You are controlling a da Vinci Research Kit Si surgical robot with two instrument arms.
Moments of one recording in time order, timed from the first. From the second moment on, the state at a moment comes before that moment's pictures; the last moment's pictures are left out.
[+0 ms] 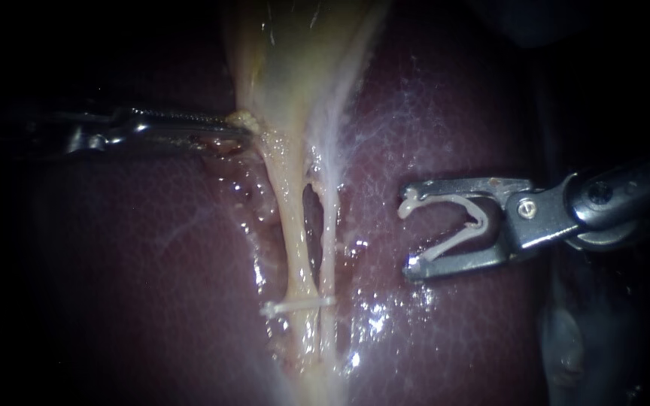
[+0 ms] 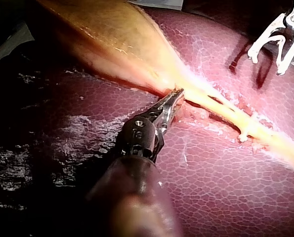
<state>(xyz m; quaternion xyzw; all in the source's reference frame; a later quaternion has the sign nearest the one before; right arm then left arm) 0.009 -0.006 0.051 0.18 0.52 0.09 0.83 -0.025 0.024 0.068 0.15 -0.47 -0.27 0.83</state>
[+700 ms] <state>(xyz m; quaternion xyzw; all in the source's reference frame) 0.010 -0.006 0.051 0.19 0.53 0.09 0.82 -0.022 0.026 0.062 0.15 -0.48 -0.28 0.82</state>
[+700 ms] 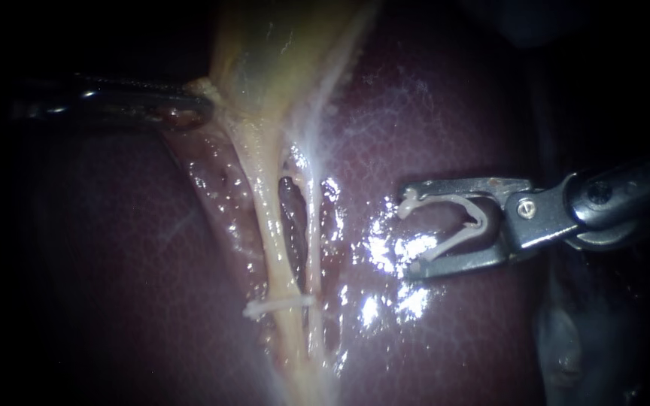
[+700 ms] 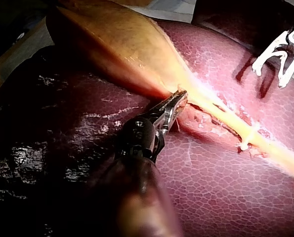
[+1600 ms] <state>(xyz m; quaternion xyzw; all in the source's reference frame) 0.020 -0.010 0.057 0.39 0.48 0.28 0.73 -0.022 0.026 0.063 0.14 -0.48 -0.28 0.82</state>
